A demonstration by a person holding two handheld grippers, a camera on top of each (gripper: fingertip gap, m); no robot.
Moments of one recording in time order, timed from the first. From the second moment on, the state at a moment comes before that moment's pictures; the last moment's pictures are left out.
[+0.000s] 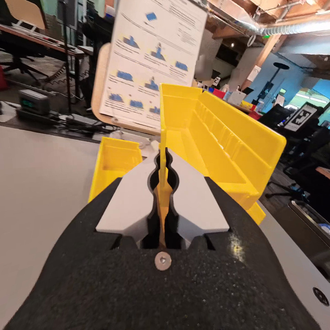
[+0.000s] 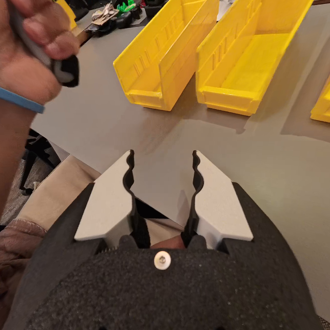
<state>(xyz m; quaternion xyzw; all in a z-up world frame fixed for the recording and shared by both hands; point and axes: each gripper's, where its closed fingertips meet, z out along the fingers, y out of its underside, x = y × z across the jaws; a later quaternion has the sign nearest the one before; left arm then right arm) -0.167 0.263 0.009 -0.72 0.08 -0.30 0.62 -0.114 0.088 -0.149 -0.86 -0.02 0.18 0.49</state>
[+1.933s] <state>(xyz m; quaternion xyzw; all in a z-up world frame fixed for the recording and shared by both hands) -0.065 0.284 -0.095 -0.76 0.19 -0.18 0.59 -0.075 0.084 -0.155 -0.86 0.02 0.17 0.47</state>
